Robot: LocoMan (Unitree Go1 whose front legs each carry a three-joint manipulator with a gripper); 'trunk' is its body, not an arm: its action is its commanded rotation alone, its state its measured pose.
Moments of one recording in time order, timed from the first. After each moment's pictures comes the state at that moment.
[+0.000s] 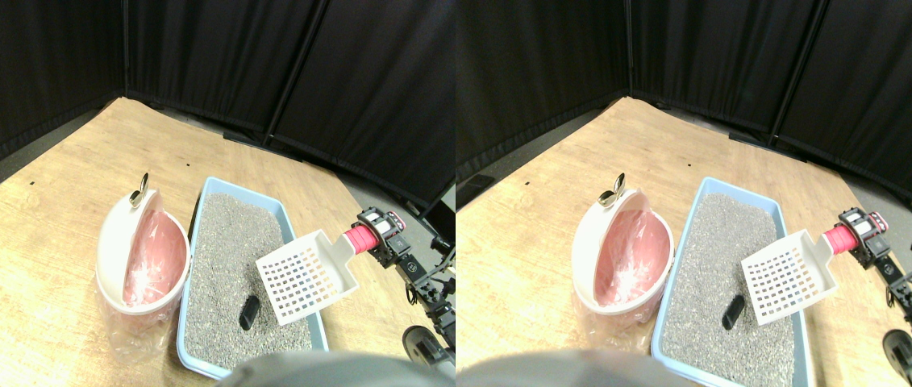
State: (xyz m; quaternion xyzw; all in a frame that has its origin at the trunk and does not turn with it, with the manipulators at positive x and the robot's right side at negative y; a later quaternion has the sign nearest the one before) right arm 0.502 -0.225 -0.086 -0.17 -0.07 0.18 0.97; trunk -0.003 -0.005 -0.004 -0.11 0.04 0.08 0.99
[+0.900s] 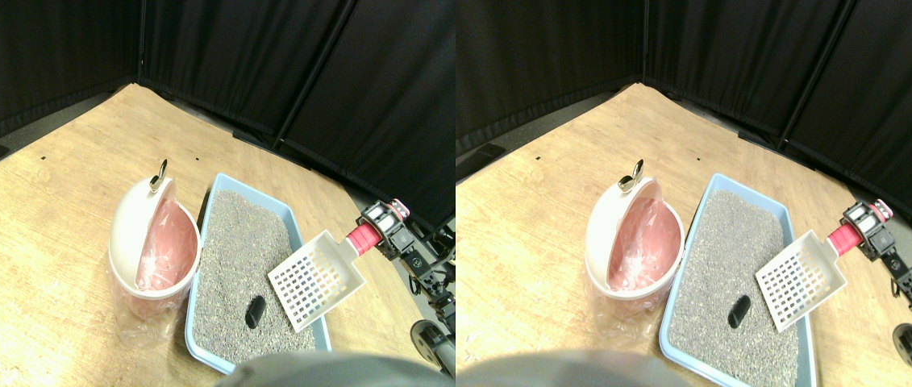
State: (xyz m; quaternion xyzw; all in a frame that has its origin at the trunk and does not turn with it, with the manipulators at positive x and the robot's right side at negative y) right arm 0.517 -0.214 -0.079 -0.30 -0.13 0.24 0.91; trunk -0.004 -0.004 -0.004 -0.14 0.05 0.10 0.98
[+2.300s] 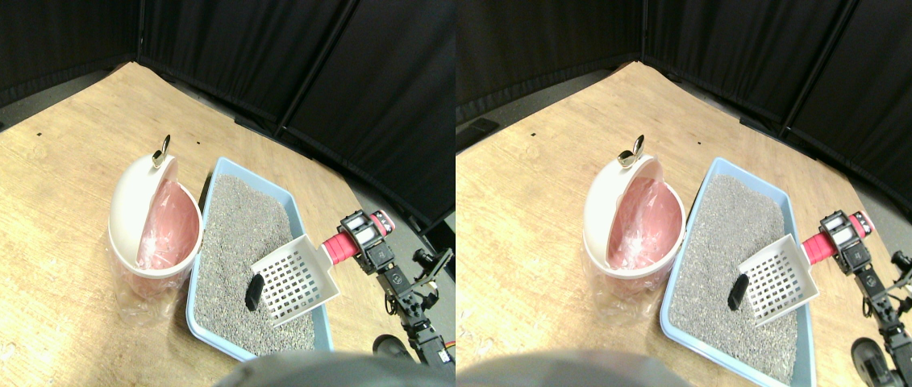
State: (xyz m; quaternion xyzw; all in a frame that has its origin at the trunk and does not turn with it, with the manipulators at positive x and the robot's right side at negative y) right arm 0.480 -0.165 -0.123 -0.32 -0.08 0.24 0.91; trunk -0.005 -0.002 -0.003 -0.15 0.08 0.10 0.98
